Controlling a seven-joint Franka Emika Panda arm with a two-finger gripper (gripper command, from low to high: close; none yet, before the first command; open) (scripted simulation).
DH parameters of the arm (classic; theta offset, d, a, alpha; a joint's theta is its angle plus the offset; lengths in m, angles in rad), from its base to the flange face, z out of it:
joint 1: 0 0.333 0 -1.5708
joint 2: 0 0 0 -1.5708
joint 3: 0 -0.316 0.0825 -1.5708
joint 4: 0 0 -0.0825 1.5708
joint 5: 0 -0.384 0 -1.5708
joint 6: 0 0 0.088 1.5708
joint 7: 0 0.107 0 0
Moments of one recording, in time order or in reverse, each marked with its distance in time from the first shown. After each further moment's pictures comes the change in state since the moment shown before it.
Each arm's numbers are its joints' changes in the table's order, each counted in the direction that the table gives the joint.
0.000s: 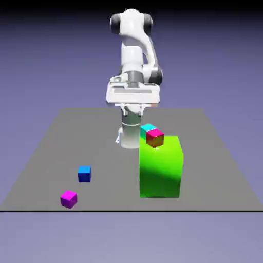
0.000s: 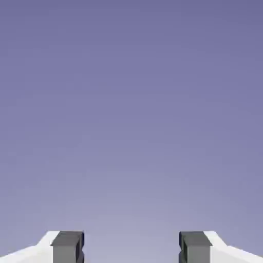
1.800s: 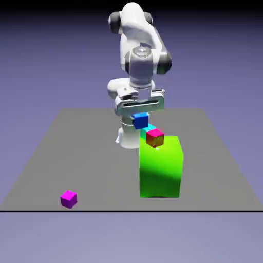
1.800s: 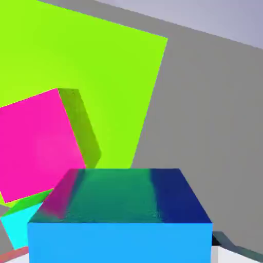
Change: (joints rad) arm 0.154 -0.020 -0.071 0.313 -0.020 -1.226 -0.061
